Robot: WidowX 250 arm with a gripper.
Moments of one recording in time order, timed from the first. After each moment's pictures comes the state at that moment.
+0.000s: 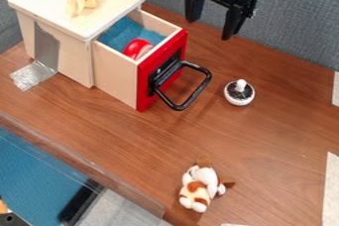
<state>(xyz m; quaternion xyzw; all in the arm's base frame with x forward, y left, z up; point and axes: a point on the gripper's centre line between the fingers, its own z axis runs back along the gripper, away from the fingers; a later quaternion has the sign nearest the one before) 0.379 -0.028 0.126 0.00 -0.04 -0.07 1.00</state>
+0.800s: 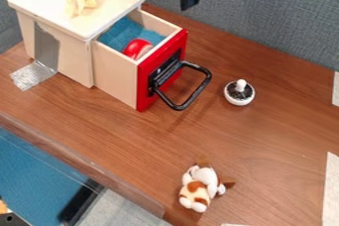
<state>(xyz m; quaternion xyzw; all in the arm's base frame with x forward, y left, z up) 0.367 0.032 0.146 -0.06 -0.07 -0.11 0.99</state>
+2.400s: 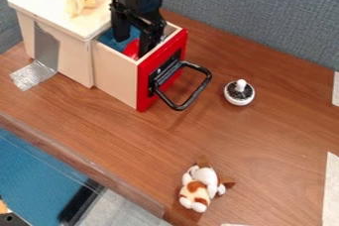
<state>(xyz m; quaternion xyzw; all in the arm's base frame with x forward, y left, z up) 0.351 0.075 0.062 0.03 -0.03 -0.09 0.99</state>
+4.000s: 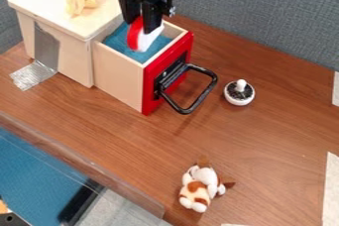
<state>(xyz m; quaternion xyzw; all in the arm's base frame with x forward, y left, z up) 0.346 0.061 0.108 0.00 -0.10 -0.07 0.99</state>
